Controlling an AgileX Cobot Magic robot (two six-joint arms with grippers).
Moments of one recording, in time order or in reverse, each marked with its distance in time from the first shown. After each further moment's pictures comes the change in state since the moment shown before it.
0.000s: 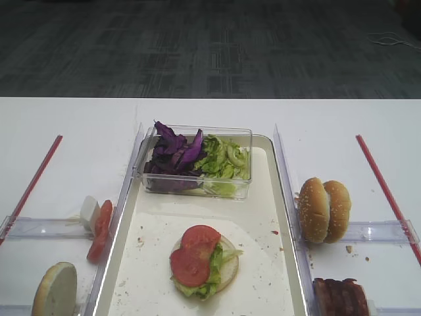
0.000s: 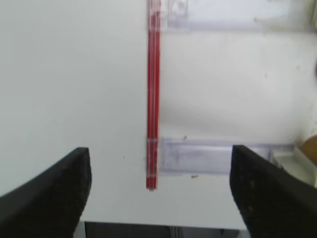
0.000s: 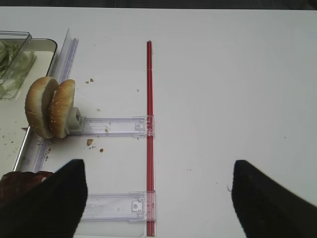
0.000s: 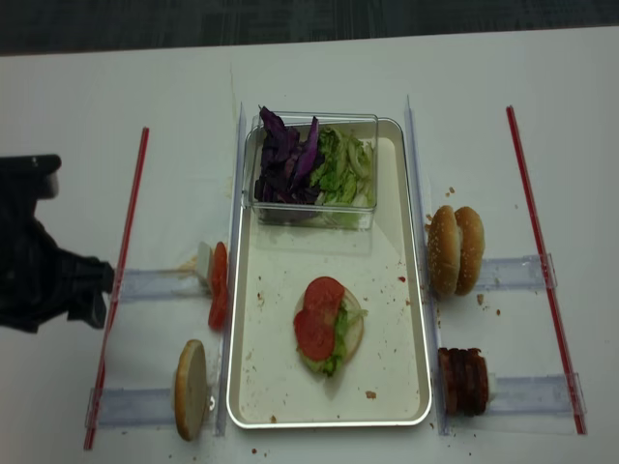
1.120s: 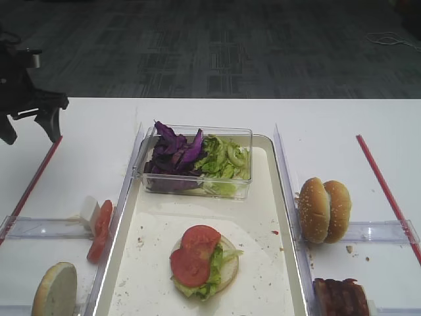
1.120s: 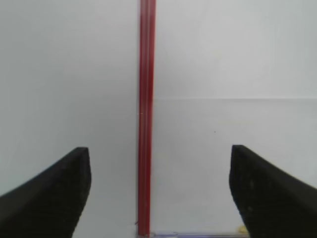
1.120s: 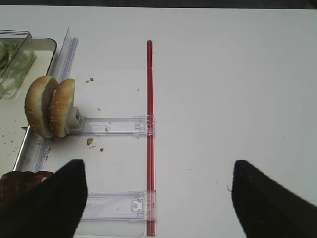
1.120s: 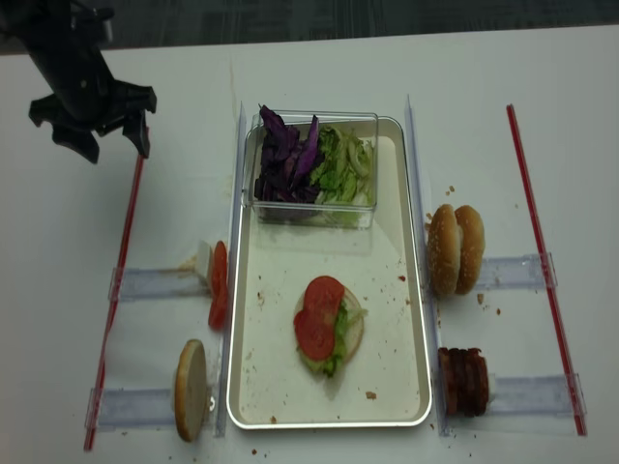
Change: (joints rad) left arm -0.026 0.701 -0.821 -0.071 0.079 0.028; right arm 0.000 0.000 0.000 0.000 0.002 -0.002
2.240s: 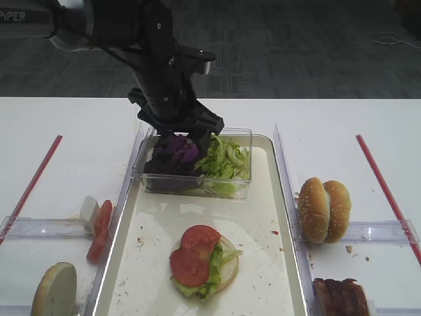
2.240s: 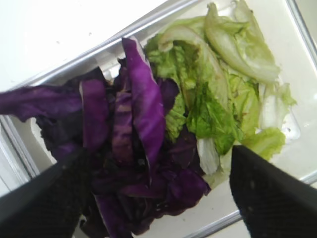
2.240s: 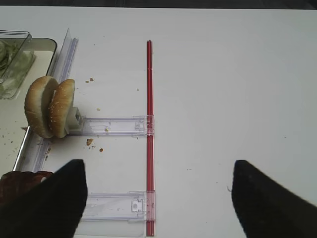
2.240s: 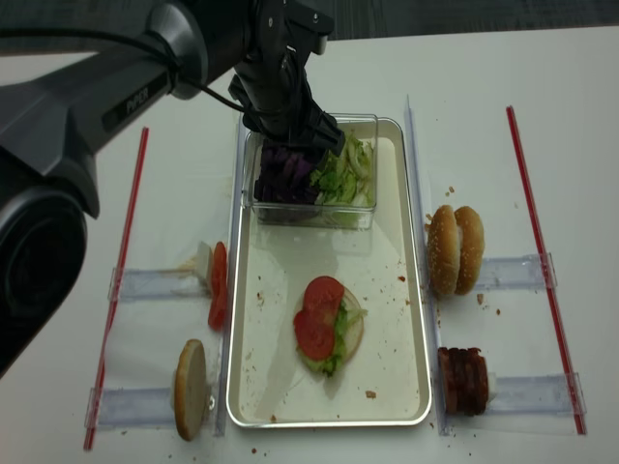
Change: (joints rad) left arm -0.561 0.000 -0.029 0.009 -0.228 0.000; right arm 0.000 0.000 0.000 0.000 0.000 0.000
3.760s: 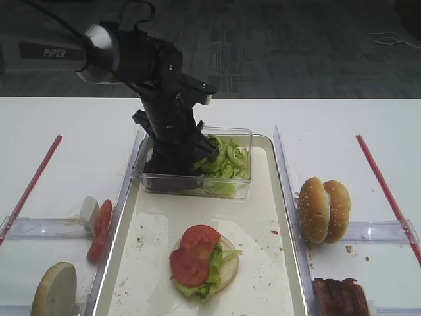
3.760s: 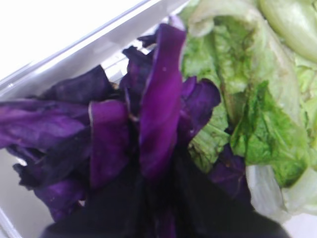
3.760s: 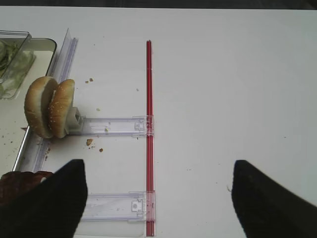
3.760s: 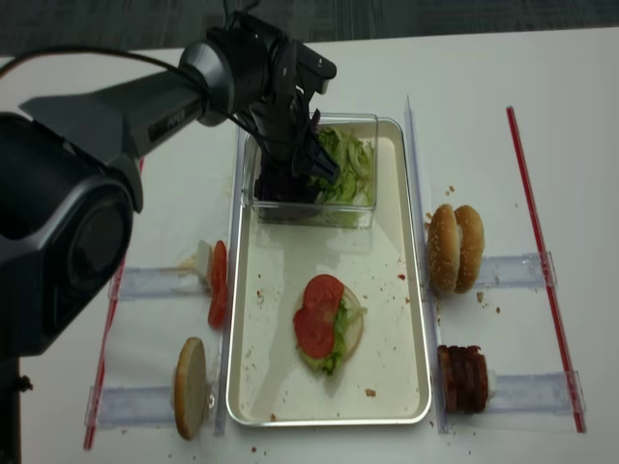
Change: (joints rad) left arm 0.000 0.127 -0.003 0.069 -0.067 0.017; right arm 0.000 0.000 0.000 -0.001 0.000 0.000
